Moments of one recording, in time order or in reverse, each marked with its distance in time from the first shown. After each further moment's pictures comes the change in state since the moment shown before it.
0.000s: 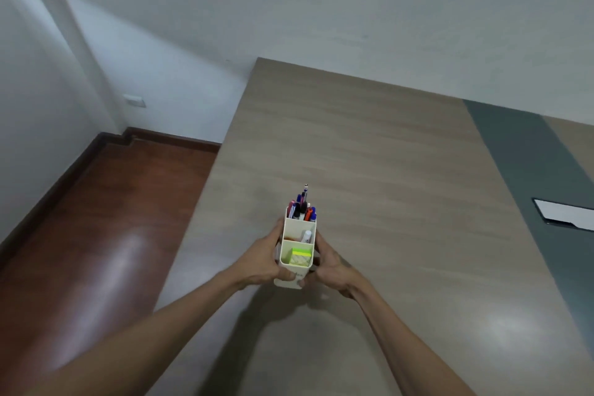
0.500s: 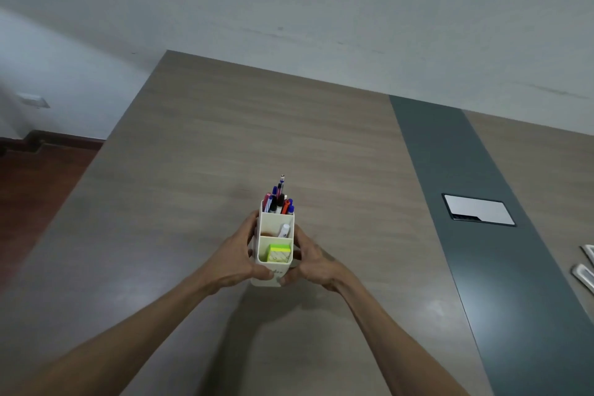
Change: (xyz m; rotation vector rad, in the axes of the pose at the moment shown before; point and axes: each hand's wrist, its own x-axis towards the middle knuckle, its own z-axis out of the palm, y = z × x) left_hand 0.137 0.125 0.161 -0.094 0.014 0.028; right_hand -0.059 0.048 -0.240 -0.013 -0.016 -0.049
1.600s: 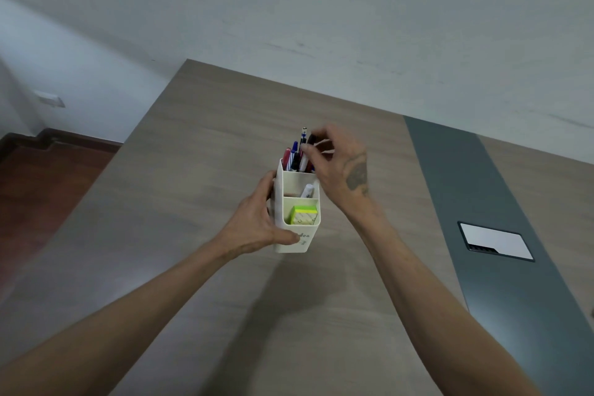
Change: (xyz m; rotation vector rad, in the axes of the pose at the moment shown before) left_hand 0.052 0.069 -0.046 -0.033 0.138 0.232; right_hand 0.054 -0.172 -0.056 -0.595 0.876 -0.897
